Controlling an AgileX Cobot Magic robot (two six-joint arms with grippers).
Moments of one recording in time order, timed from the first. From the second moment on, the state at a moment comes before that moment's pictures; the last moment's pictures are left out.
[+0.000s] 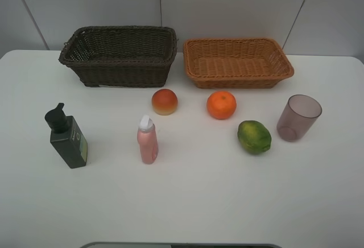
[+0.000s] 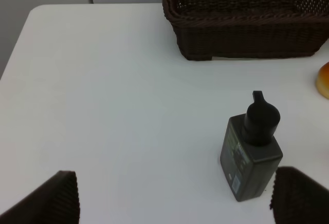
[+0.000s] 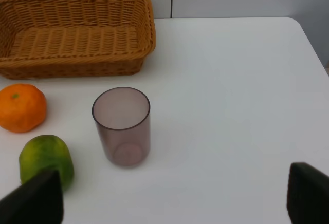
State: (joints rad) left arm -0.11 0.07 -0.55 0.09 1.07 -0.09; right arm -0.05 0.00 -0.52 -0.06 1.06 0.02
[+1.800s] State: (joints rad) left arm -0.32 1.51 -0.92 0.00 0.94 -0.45; right arm -0.05 0.00 -0.52 -0.06 1.06 0.02
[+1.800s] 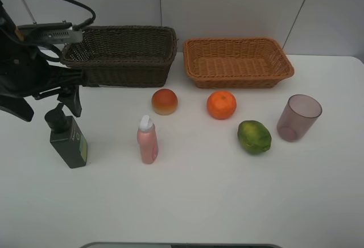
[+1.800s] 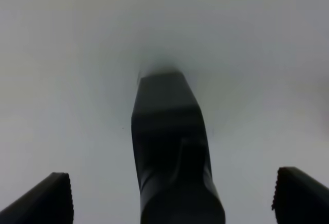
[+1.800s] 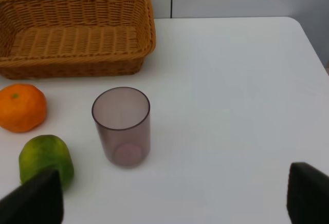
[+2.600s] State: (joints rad) left arm -0.34 1.58 -0.82 0.02 0.74 -0.55; right arm -0.05 0.00 -0.52 -0.06 1.06 0.02
